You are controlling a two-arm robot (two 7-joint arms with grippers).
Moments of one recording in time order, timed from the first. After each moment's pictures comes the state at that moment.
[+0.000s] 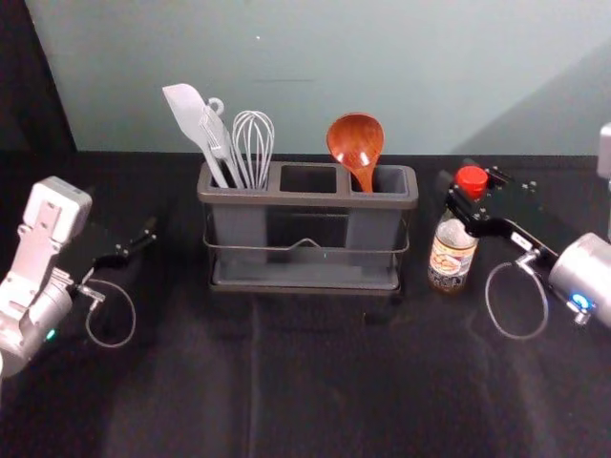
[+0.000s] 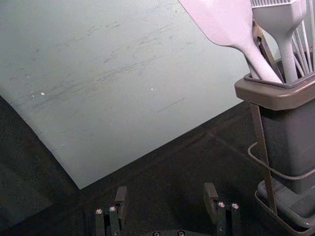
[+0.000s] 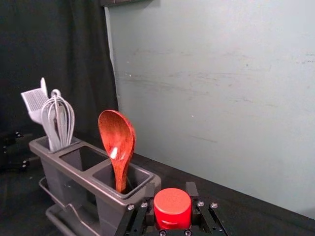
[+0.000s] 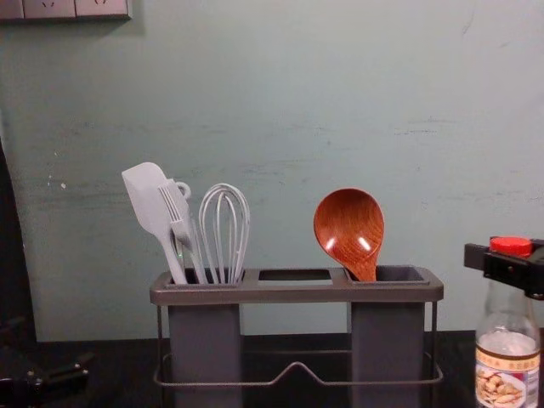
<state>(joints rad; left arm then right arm) -0.20 0.60 0.45 -1.41 -0.25 -0.12 0.03 0.15 0.48 -0.21 -1.60 0.44 0.04 0.39</state>
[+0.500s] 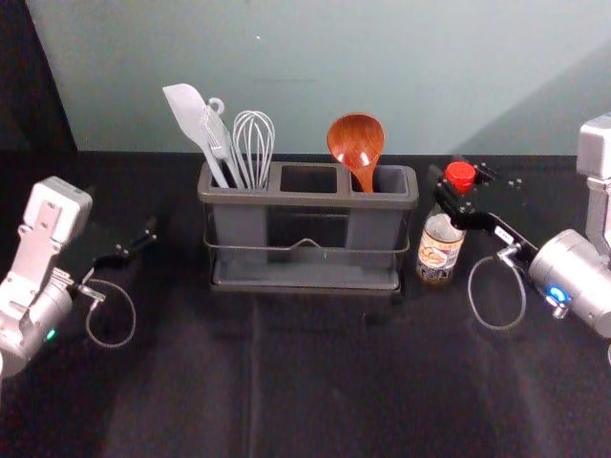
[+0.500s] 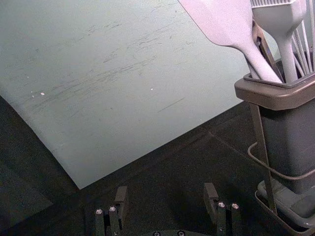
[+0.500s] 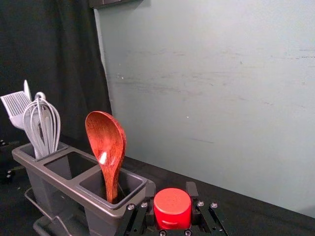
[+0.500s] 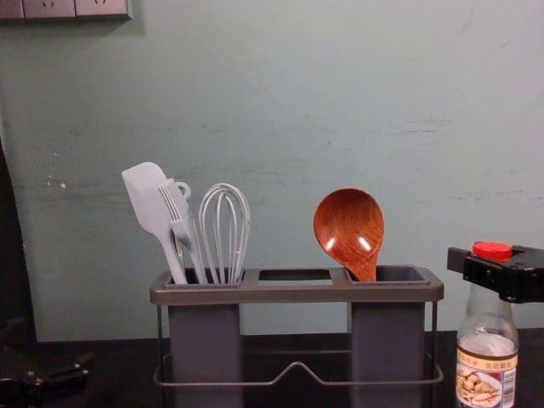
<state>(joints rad) -0.20 0.60 0.45 -1.41 -0.25 -0.12 0.03 0.20 0.42 -0.24 -1.52 0.42 0.01 0.37</state>
